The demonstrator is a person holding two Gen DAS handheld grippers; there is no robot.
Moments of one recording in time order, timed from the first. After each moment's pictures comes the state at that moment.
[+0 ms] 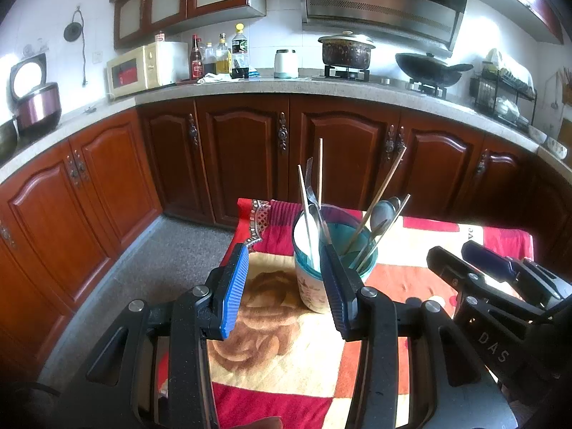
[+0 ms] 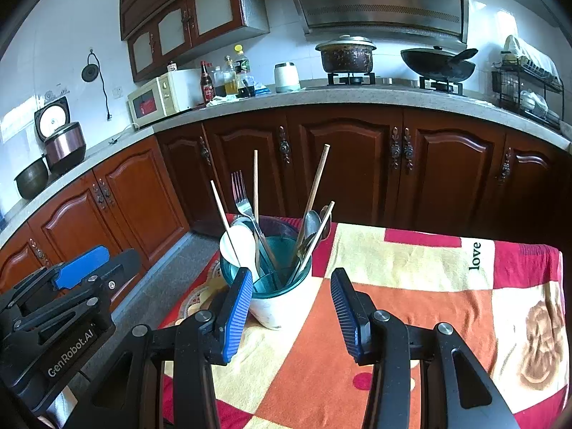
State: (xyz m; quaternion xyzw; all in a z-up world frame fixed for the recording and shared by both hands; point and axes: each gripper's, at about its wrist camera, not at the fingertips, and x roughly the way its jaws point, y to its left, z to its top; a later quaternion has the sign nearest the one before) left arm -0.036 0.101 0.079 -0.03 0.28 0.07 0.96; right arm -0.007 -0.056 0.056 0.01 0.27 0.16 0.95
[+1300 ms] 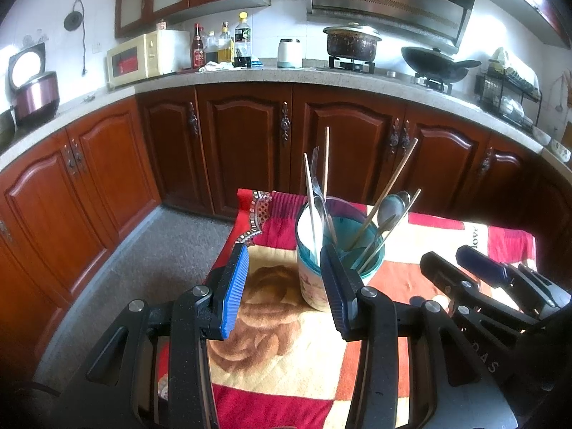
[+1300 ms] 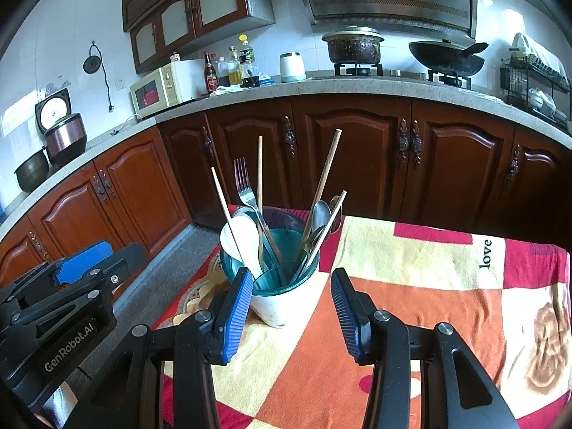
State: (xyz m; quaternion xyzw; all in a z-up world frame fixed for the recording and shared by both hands) left arm -0.019 0.113 0.066 -0.04 0.30 0.07 0.95; right arm 0.005 -0.045 0.042 0.00 0.28 0.17 0.94
